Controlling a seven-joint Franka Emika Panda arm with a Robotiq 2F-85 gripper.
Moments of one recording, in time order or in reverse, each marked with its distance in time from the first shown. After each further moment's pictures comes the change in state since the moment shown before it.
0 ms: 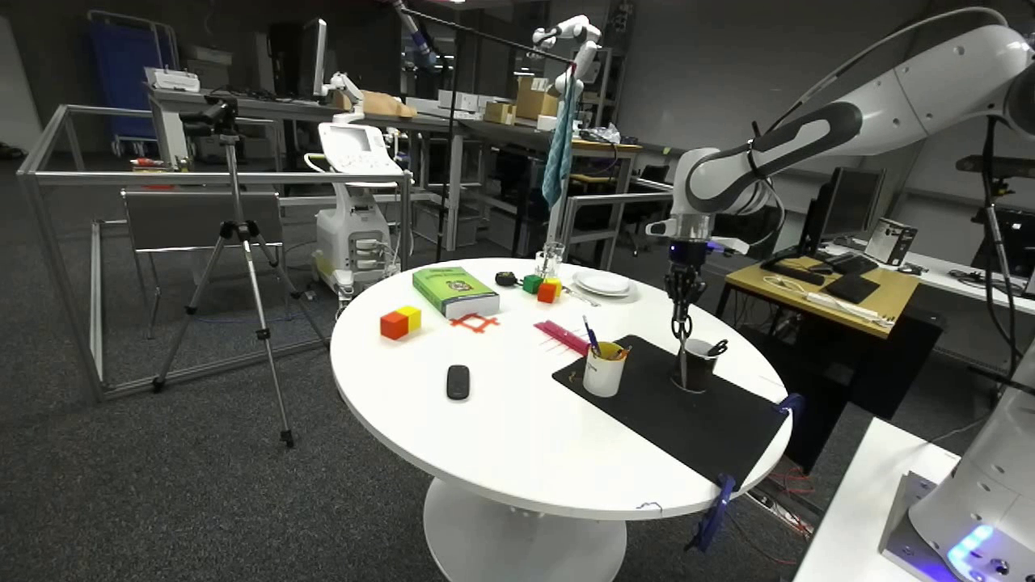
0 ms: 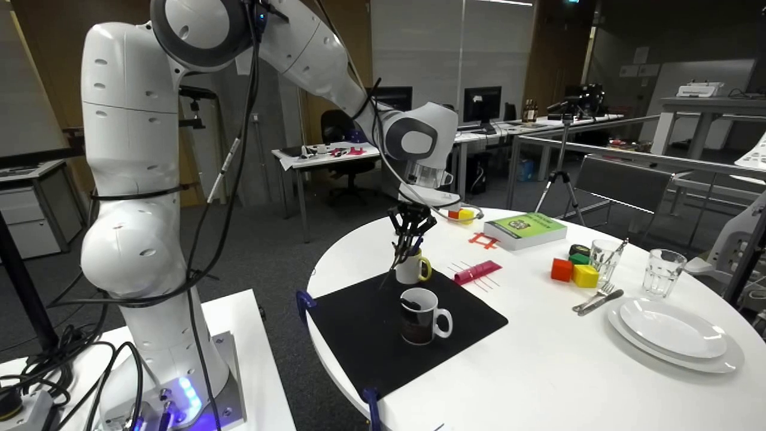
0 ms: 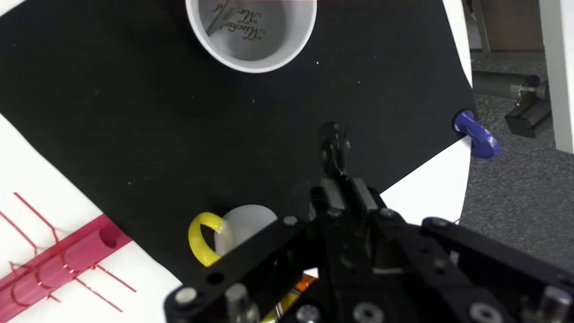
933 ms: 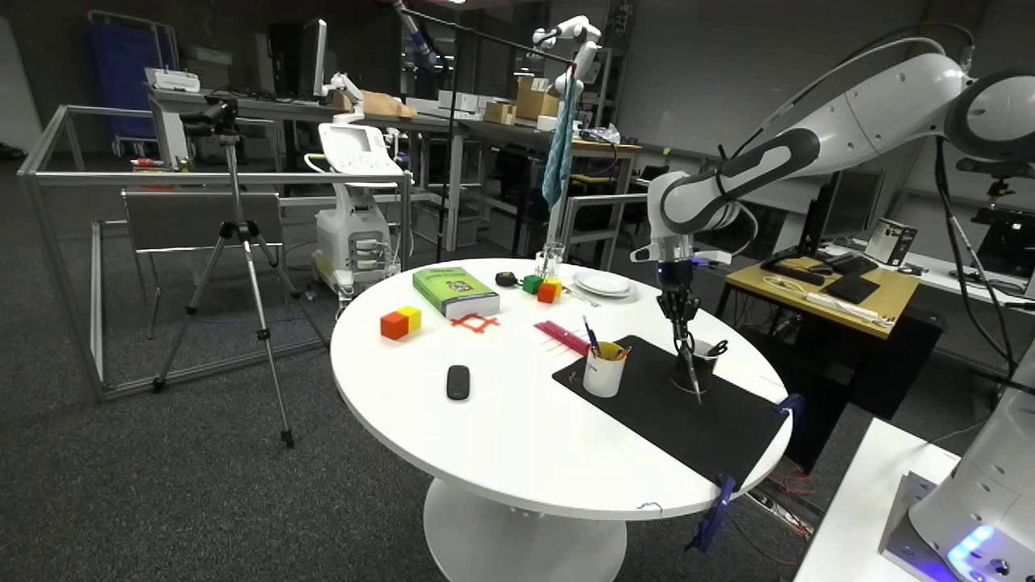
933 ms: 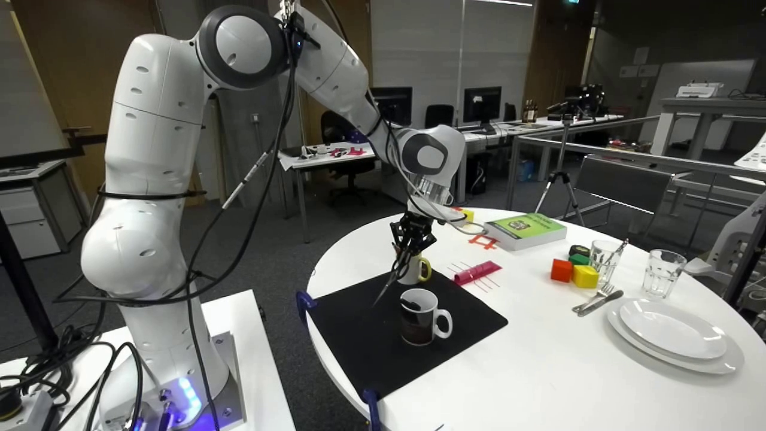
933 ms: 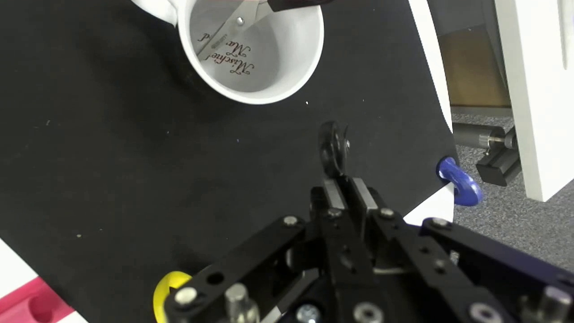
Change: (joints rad) arm -0.001 0.165 0.022 0.134 -0.098 -0.139 0.000
